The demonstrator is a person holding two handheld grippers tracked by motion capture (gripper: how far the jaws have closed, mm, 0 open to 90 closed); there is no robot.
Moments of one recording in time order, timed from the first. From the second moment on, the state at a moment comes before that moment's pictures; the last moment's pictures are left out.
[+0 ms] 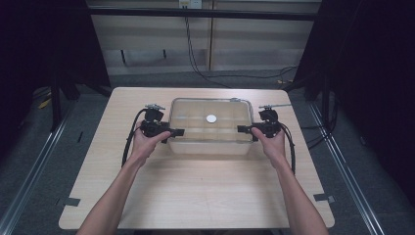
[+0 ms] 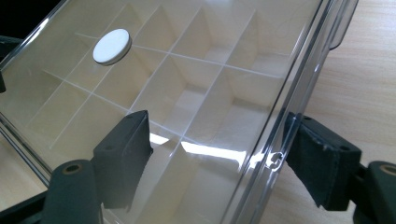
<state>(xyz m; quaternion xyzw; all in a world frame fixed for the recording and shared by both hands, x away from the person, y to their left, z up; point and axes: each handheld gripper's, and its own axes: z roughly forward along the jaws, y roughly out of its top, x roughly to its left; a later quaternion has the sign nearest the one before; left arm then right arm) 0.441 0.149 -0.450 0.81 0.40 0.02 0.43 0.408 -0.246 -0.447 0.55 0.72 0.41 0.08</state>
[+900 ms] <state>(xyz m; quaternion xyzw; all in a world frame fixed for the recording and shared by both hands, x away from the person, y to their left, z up) 0.443 0.155 -0.452 0.79 0.41 0.00 0.45 0.404 -0.246 -0.437 0.55 0.71 0.42 0.11</state>
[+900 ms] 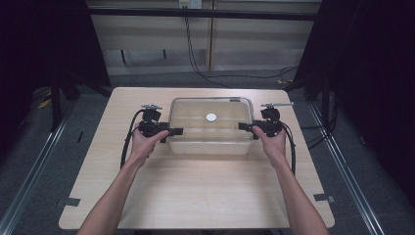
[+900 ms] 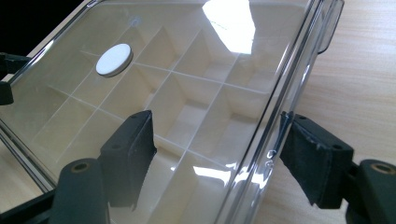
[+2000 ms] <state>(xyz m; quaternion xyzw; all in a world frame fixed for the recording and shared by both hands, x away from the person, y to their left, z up) 0.434 0.161 -0.431 0.79 0.39 0.05 0.47 0.400 -0.255 -0.433 0.55 0.69 0.47 0.09</state>
